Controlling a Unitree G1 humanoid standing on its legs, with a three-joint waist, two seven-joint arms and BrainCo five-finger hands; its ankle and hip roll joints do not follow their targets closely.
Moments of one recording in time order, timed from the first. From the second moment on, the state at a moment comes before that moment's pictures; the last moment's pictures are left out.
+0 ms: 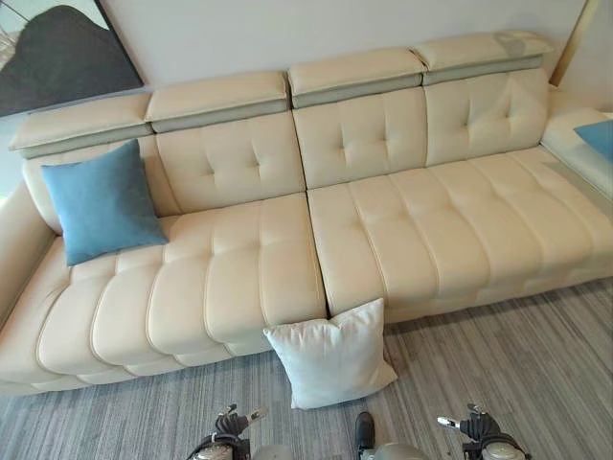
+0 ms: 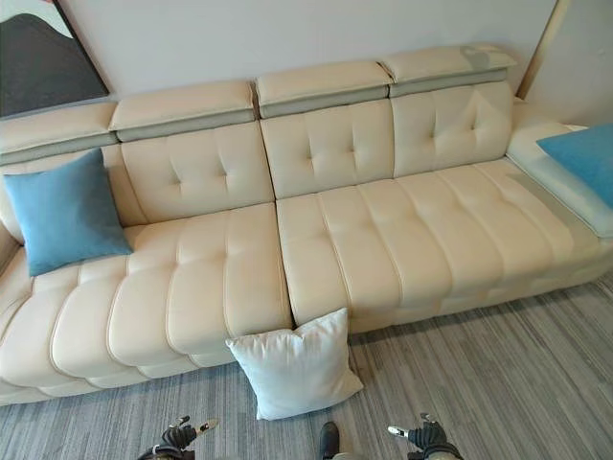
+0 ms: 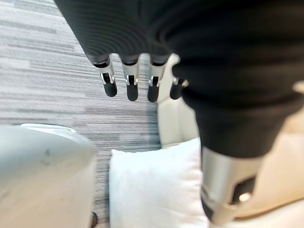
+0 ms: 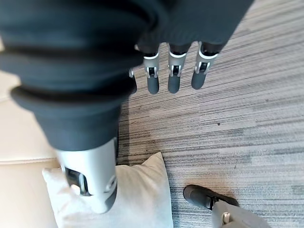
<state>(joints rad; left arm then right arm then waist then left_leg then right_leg) 0.02 0.18 -0.16 0.98 -0.34 0.02 0.18 0.01 -0.32 0.15 1.04 0.16 0.03 -0.17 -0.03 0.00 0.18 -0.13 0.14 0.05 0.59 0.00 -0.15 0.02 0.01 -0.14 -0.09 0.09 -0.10</state>
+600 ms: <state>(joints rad) 0.03 0.20 -0.15 0.99 -0.33 0.03 0.16 0.02 -0.30 0.19 1.05 0.15 0.03 -0.18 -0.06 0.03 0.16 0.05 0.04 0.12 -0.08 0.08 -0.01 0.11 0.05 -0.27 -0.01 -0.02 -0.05</state>
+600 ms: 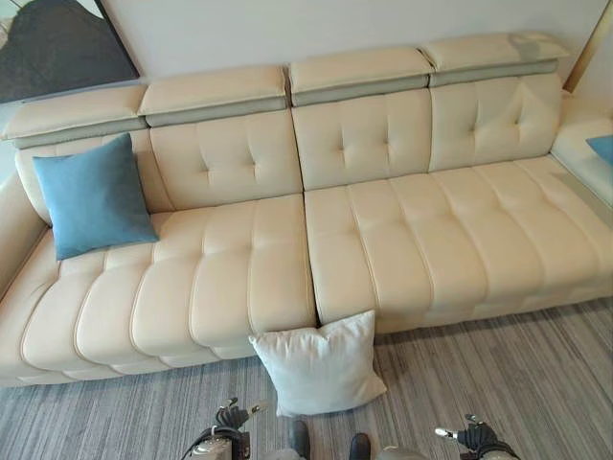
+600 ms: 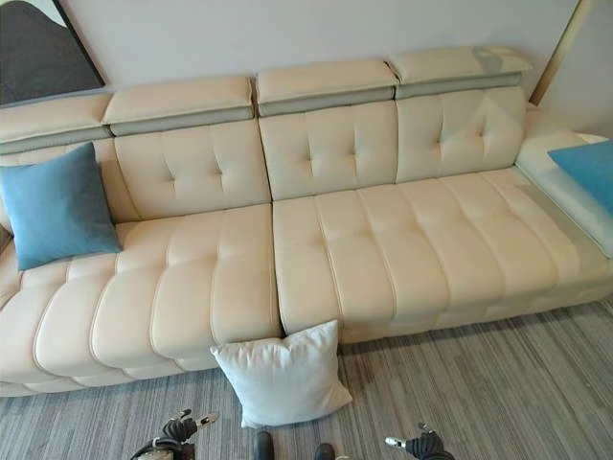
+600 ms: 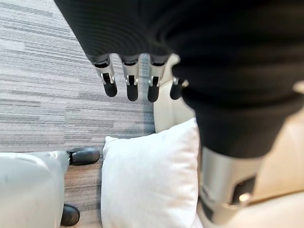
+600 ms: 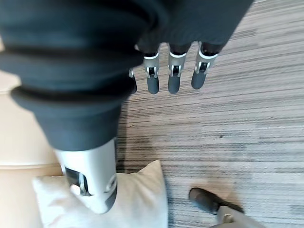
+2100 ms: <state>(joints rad) -0.61 0.45 -0.17 1.15 -0.47 -0.03 0.30 -0.69 -0.49 0.11 1.13 0.39 -0.02 -0.36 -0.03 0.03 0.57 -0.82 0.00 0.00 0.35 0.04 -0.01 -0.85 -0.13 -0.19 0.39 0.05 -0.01</state>
